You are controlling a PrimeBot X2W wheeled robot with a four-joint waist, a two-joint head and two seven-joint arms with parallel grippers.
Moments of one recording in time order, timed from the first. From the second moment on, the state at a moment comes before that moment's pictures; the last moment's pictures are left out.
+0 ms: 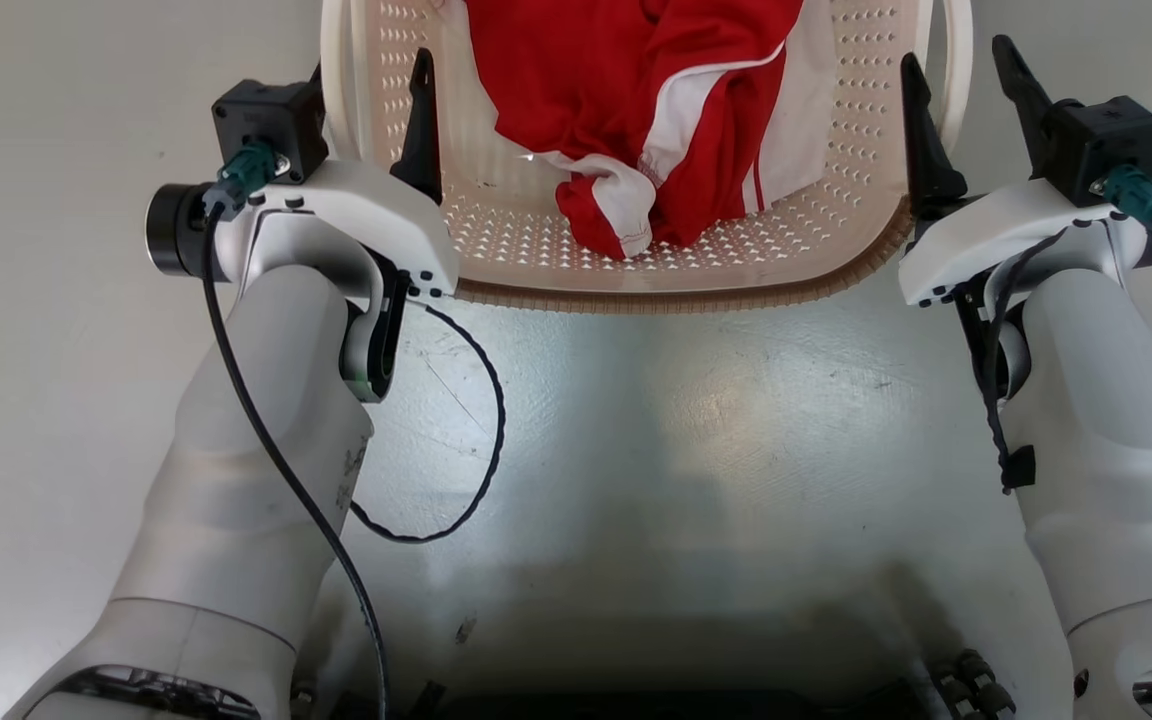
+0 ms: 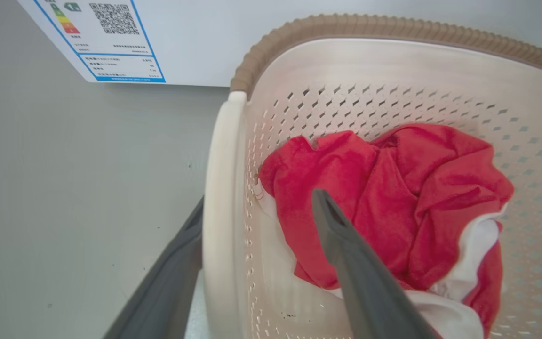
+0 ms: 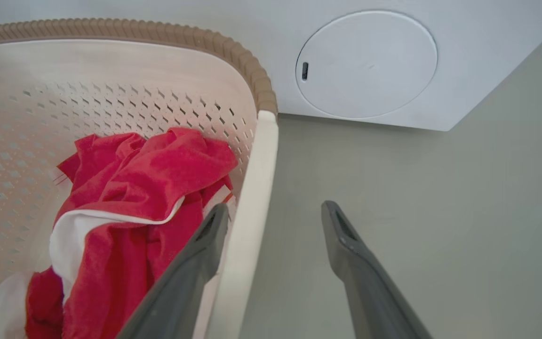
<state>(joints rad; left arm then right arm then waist) -0.93 0.03 -0.26 0.82 -0.33 0.06 -0.26 -0.87 -0.08 -0.07 0.78 -0.06 0.12 -0.25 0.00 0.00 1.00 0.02</state>
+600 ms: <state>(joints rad) -0.97 0.03 -0.30 0.86 -0.32 0.06 -0.26 -0.89 -0.08 -0.06 0.81 -0.06 0.12 -0.25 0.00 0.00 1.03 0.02</state>
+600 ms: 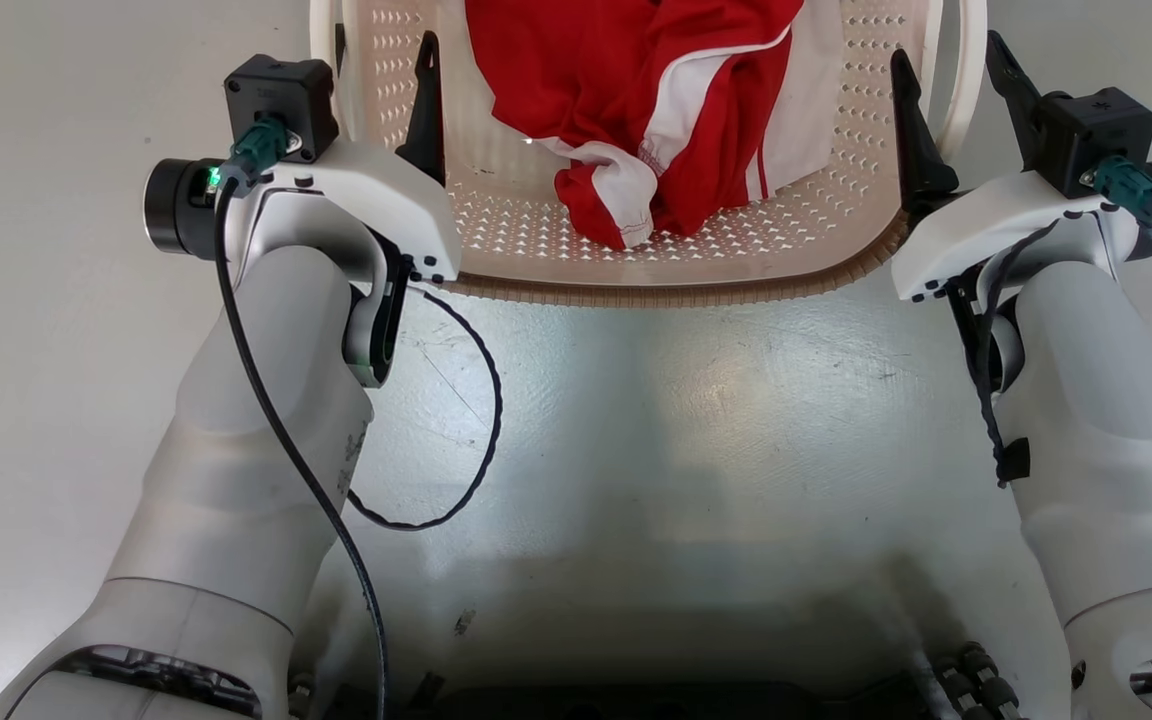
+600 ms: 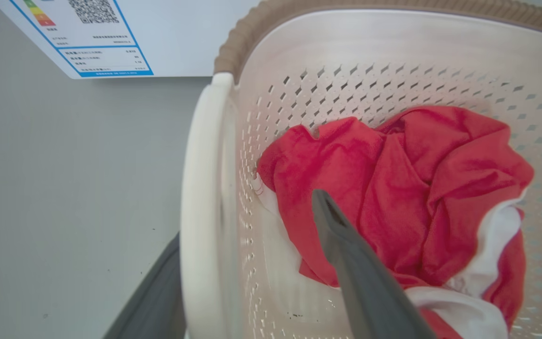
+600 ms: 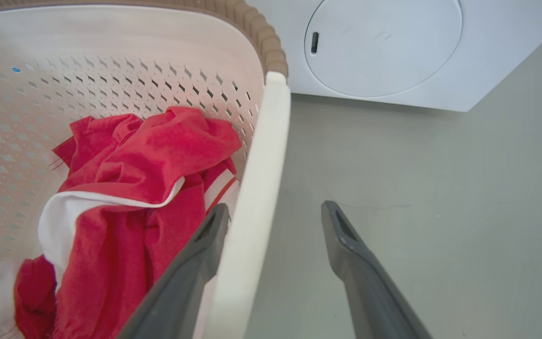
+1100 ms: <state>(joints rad) -0.97 0.03 -0.32 0.87 -0.32 0.08 -0.26 -0.91 -0.07 -0.05 0.83 -0.06 0.12 -0.25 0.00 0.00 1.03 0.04</state>
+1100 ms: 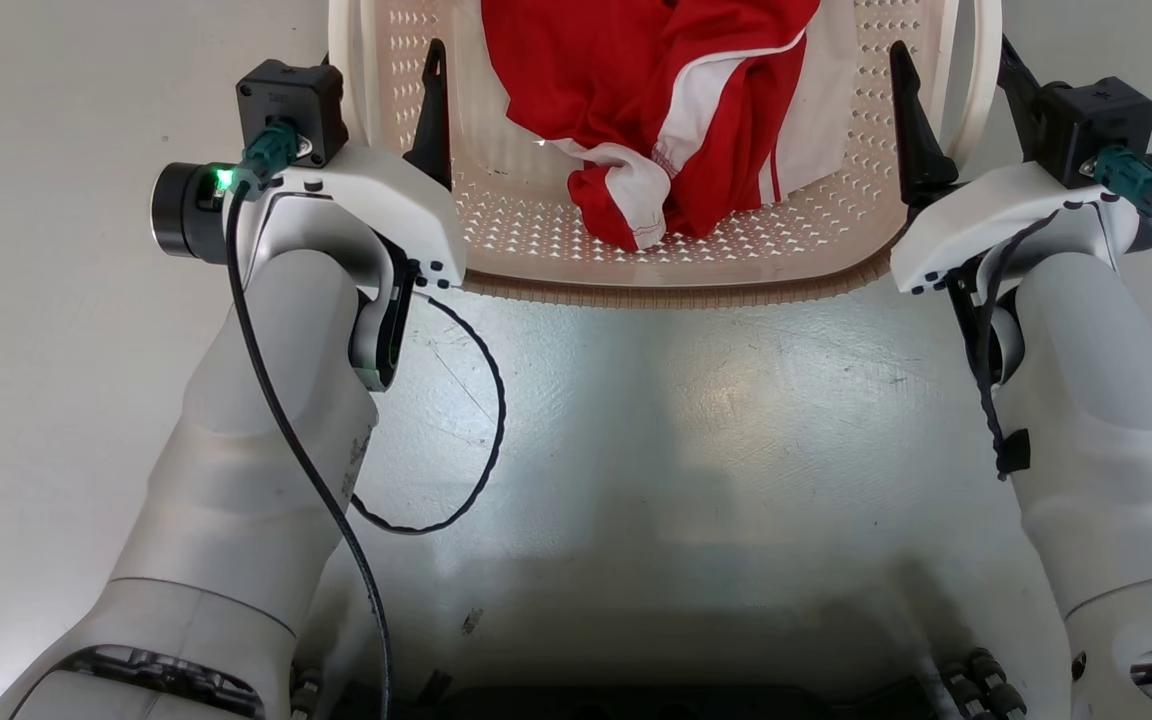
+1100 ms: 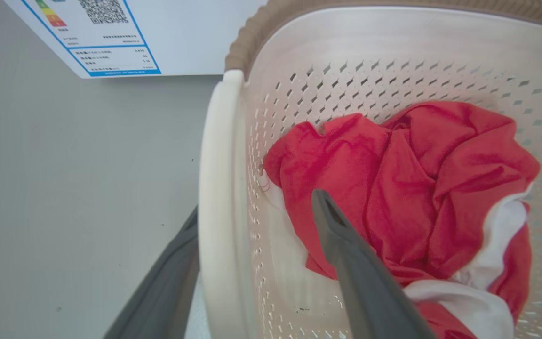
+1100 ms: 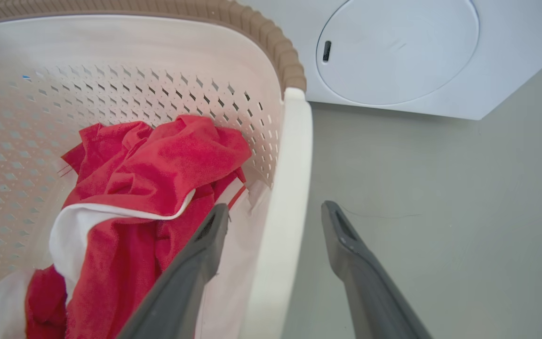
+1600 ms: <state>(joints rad) -0.97 0.03 -0.36 0.93 -0.36 0.08 -0.26 -0.92 -0.07 -0.06 0.94 -0.03 0.12 -0.26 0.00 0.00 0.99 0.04</state>
